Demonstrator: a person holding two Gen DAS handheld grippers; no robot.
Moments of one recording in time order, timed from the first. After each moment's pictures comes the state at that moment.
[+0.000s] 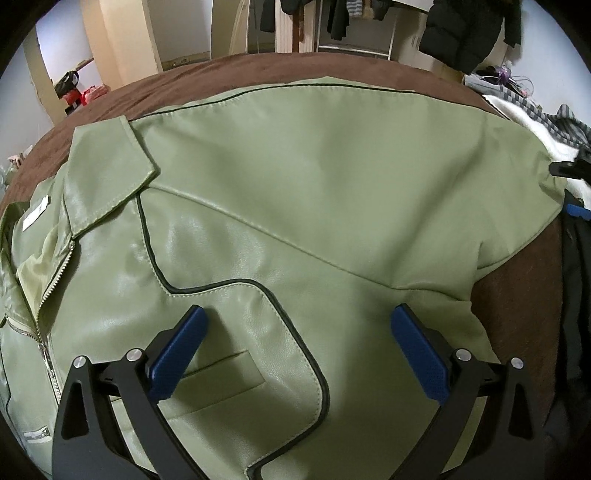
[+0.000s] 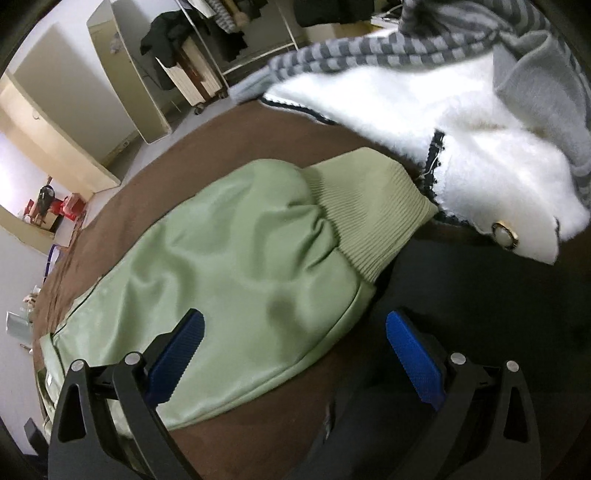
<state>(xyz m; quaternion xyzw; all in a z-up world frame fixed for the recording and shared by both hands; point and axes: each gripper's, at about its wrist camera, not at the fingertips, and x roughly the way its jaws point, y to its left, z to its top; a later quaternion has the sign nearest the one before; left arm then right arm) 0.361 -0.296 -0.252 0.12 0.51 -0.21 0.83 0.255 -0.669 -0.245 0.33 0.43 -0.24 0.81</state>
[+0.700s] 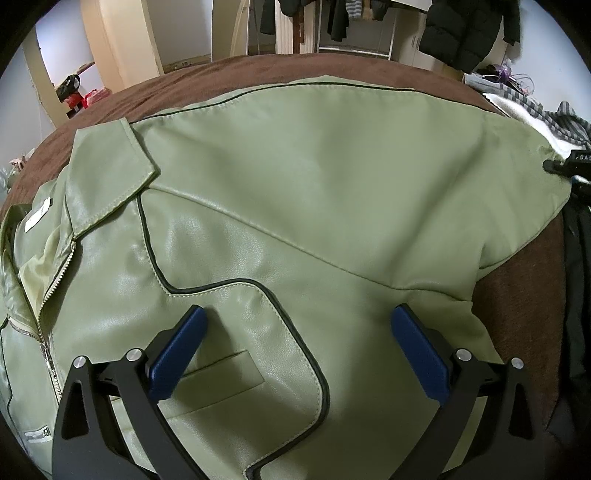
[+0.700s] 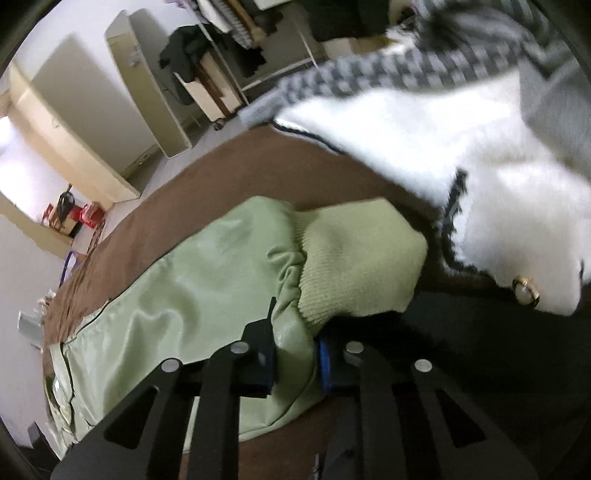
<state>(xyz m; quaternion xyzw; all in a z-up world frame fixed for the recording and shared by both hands) 0.360 -0.299 -0.253 0.13 0.50 -0.21 0.83 0.263 -0.688 -0.238 0.33 0.38 -0.21 0.84</state>
